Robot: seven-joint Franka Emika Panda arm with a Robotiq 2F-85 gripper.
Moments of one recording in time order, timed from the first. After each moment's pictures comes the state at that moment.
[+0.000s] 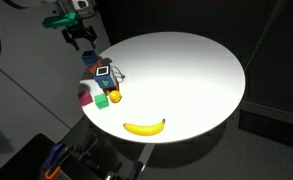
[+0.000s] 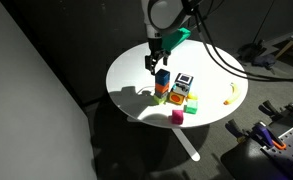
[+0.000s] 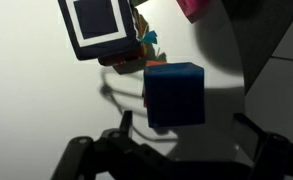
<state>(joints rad) 0.35 0.55 0.16 -1.70 -0.13 2.20 0.17</state>
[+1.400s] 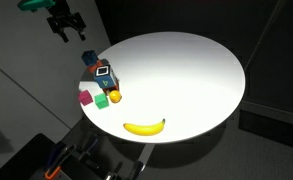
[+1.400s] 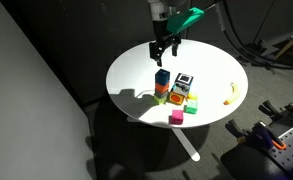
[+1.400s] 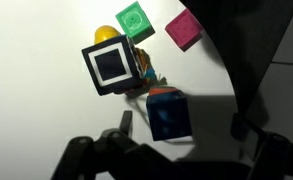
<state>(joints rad) 0.35 0.38 0.17 -1.78 -0.11 2.04 0.28</state>
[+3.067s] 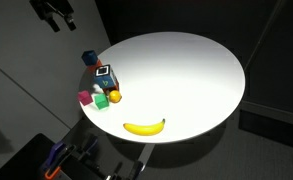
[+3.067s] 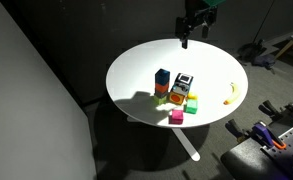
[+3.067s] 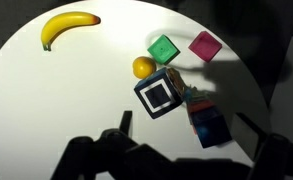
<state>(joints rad) 0.28 0.02 0.17 -2.08 -0.10 2.03 0.44</state>
